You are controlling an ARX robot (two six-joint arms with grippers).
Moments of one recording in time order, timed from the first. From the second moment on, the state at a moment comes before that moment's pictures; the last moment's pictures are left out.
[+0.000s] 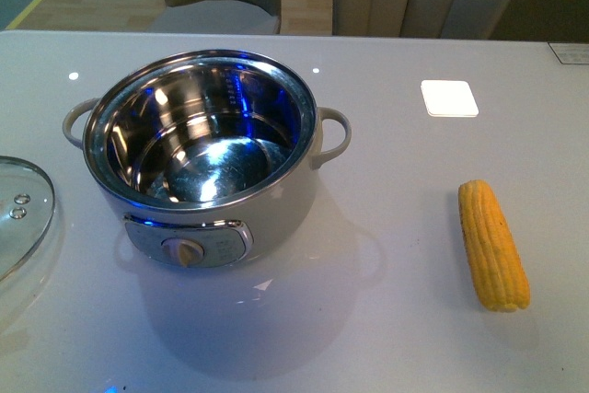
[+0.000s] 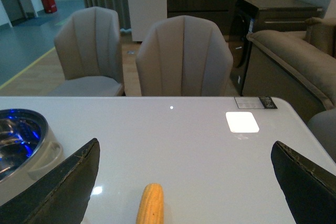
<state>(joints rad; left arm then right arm) 0.41 2.50 0.63 1.38 0.08 0.12 0.00 0.01 0.02 0.00 0.00 0.00</state>
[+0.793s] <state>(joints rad) 0.41 2.54 0.63 1.39 0.08 0.09 0.00 0.01 0.02 0.00 0.00 0.00</state>
